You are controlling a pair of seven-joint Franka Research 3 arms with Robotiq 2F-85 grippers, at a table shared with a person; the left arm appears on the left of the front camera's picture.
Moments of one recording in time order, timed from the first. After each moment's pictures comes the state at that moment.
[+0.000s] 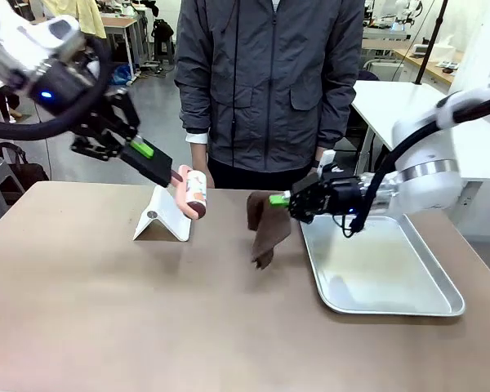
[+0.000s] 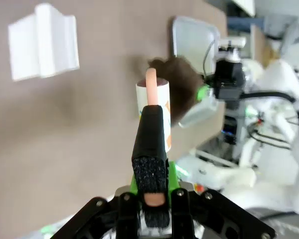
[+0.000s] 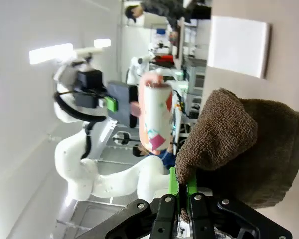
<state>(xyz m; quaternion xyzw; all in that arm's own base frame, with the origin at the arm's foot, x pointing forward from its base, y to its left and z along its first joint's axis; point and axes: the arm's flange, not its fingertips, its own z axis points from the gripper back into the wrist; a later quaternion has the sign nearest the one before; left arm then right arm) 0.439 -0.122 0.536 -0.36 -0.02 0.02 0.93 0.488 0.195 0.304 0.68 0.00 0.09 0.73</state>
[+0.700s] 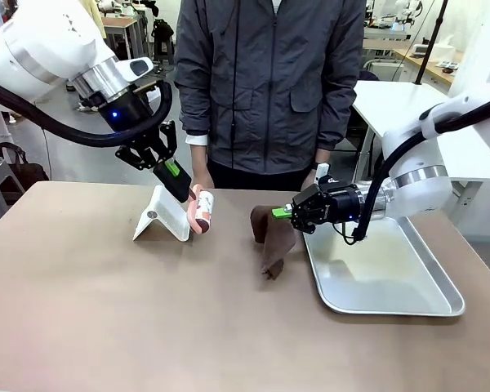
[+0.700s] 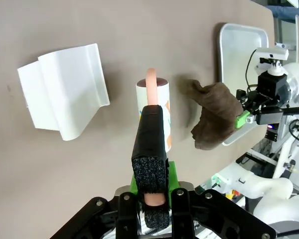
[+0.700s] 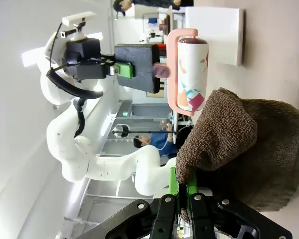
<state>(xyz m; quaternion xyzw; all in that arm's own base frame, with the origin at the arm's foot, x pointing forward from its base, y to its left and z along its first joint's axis) 0.525 -0.165 0.484 -0.26 0.01 -0.04 0.96 0.506 0.181 0.278 0.67 0.04 0.09 0.73</state>
